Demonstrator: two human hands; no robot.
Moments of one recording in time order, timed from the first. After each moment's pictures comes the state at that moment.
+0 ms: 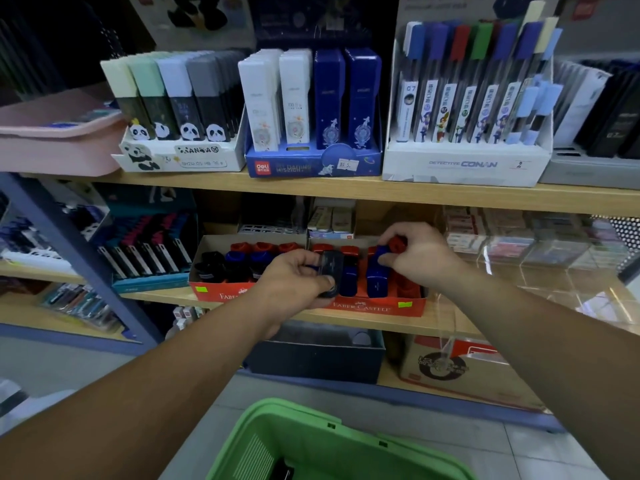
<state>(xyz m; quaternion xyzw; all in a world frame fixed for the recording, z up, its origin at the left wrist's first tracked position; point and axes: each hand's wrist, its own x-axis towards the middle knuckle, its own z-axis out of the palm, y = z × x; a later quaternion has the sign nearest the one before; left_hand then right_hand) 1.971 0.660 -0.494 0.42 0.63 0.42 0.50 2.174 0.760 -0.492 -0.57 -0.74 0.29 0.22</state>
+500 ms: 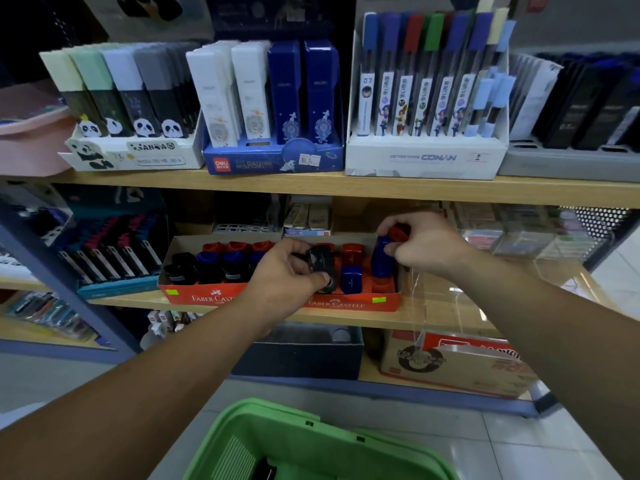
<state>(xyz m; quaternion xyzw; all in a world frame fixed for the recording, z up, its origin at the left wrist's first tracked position) 1.994 0.676 -0.506 0.51 0.66 0.40 0.37 2.217 0.763 -0.475 -0.56 -0.75 0.29 0.20</state>
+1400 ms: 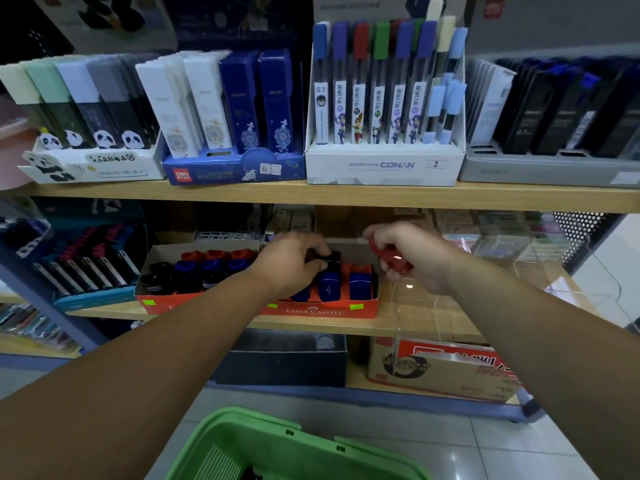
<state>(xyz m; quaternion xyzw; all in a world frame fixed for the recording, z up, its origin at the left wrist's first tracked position) 2.012 0.733 -0.501 0.73 0.64 0.21 0.16 2.236 0.755 -0.468 -0.57 -0.53 0.57 0.28</state>
